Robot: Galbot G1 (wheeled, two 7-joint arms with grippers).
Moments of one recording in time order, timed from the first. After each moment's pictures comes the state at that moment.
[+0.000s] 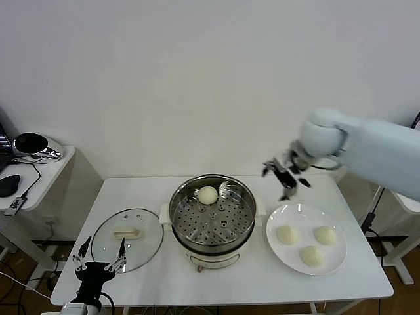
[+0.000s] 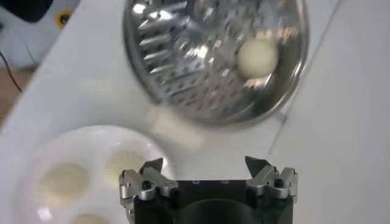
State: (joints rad) left arm 1.77 -1.29 -0.67 -2.18 -0.08 0.04 -0.14; right arm 0.53 0.49 -1.22 1.69 0.10 -0.28 -1.10
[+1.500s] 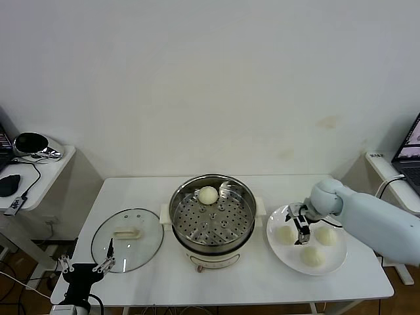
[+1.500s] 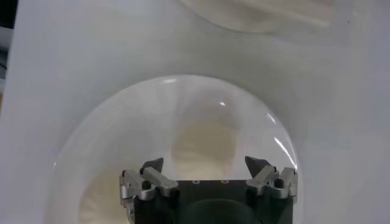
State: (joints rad) left arm 1.78 -1.31 -0.72 -2.18 -0.07 0.04 -0.14; right arm -0.06 0.74 -0.84 1.29 -0.17 -0.26 -1.03
